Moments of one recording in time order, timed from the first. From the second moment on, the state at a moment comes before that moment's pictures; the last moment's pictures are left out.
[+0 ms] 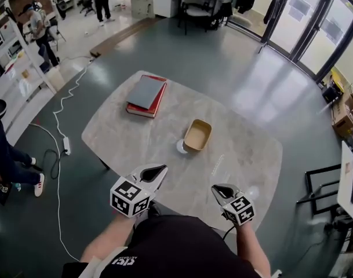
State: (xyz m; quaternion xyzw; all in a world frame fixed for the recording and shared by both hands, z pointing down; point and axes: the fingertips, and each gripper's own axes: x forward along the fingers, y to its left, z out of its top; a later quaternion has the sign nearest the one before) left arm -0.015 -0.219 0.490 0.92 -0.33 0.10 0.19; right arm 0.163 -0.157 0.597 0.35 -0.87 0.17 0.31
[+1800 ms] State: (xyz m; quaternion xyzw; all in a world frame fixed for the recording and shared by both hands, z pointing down) left arm 0.021 -0.214 0.368 0.94 -0.33 0.06 0.09; right arm 0.212 -0.151 0.349 0.40 -0.91 0.04 0.05
